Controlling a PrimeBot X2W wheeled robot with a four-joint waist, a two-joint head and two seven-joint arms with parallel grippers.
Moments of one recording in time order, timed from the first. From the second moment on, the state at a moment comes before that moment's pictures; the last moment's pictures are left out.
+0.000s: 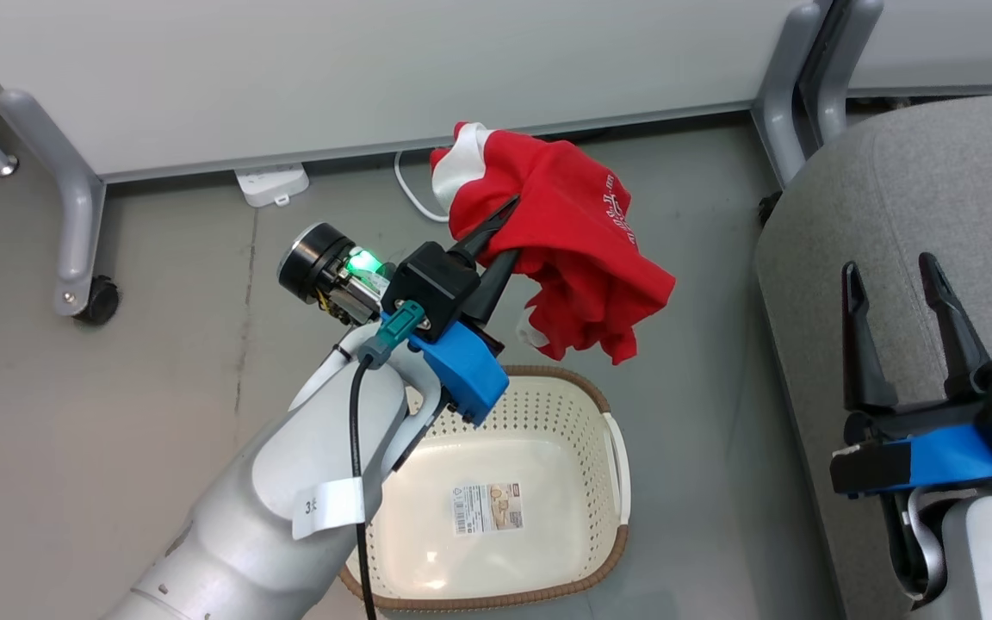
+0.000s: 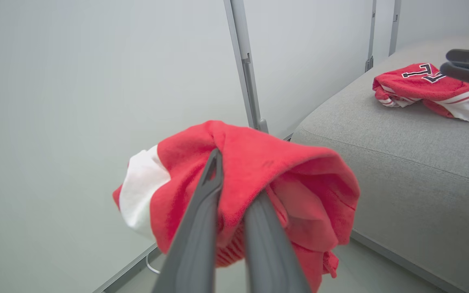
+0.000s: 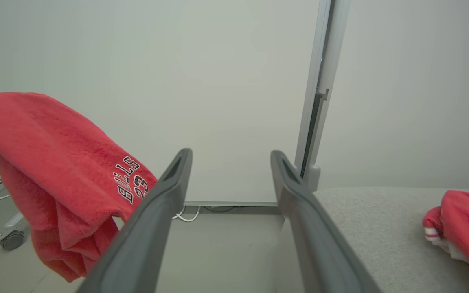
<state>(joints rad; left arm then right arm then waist) -0.77 0.12 -0.78 0.61 -0.34 -0.08 -0.26 -0.25 -0.09 -0.10 0.14 0.05 0.13 -0.26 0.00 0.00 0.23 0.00</state>
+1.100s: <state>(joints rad) -0.71 0.08 -0.75 0.62 -0.31 -0.12 -0.26 -0.19 -0.10 0.13 0.19 0.07 0.13 -0.26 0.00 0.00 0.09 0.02</state>
